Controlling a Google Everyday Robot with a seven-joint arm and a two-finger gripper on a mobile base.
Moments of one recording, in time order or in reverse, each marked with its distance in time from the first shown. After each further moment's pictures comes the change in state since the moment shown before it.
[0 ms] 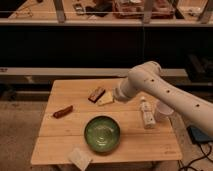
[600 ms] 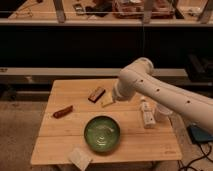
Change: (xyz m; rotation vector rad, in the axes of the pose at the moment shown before) arm 0.003 0.020 0.002 -0.264 -0.054 -0.074
